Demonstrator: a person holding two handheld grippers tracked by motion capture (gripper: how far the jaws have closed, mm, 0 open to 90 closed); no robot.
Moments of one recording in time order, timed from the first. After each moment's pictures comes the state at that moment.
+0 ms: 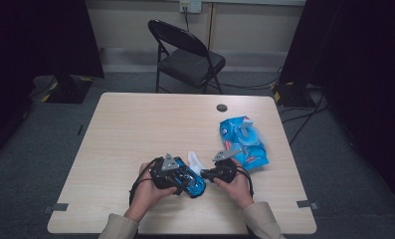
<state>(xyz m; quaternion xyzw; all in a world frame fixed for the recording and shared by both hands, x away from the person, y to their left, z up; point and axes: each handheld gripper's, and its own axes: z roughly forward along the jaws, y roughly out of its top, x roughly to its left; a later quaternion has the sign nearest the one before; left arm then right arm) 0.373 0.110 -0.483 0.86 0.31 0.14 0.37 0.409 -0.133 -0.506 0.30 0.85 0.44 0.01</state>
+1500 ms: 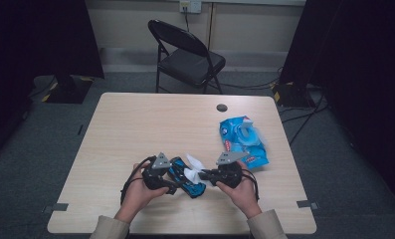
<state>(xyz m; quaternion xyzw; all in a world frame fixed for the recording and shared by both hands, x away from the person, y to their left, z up) 0.367 0.137 -0.470 0.86 0.31 0.11 0.39 0.378 -0.130 -0.461 0.26 0.84 0.48 0.04</state>
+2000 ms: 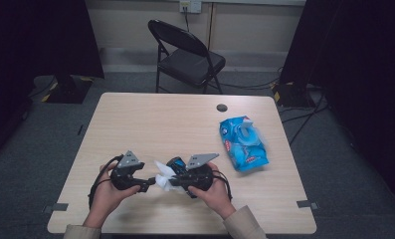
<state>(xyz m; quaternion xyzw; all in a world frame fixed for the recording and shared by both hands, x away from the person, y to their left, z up) 0.351 0.214 -0.450 0.83 0.37 0.13 0.39 0.371 -0.049 -0.467 0.20 0.85 0.50 -0.02</state>
